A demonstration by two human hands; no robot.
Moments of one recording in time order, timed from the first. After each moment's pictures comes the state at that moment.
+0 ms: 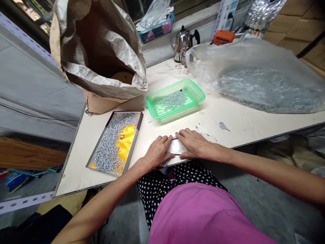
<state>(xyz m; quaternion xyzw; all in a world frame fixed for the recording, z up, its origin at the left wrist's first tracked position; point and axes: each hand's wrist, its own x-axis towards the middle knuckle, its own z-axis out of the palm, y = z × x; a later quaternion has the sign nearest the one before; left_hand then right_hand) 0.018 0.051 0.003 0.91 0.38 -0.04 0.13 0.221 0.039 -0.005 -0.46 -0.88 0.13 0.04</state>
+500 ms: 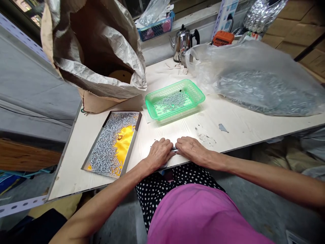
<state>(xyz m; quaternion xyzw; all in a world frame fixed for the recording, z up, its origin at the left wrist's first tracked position) 0.030 0.051 0.002 0.91 0.38 -0.11 0.11 0.211 0.033 -0.020 -0.42 -0.90 0.11 0.04</state>
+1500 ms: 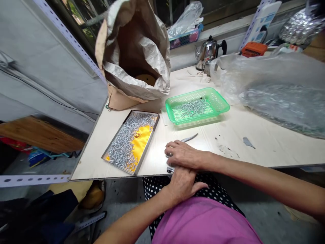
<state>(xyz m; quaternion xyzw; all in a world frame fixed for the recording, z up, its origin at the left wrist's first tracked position) 0.035 -0.035 -0.045 0.88 0.40 0.16 0.18 0.141 0.067 0.002 -0.14 -0.98 0.10 0.05</state>
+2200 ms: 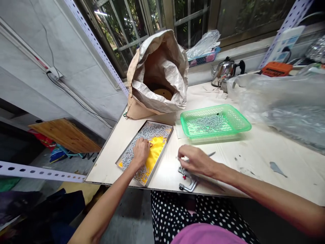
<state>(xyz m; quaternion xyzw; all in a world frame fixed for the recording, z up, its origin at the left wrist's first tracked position) -0.147 0.093 0.015 0.64 0.76 0.00 -0.06 0.124 0.090 0.007 -0.24 -0.90 0.19 0.30</state>
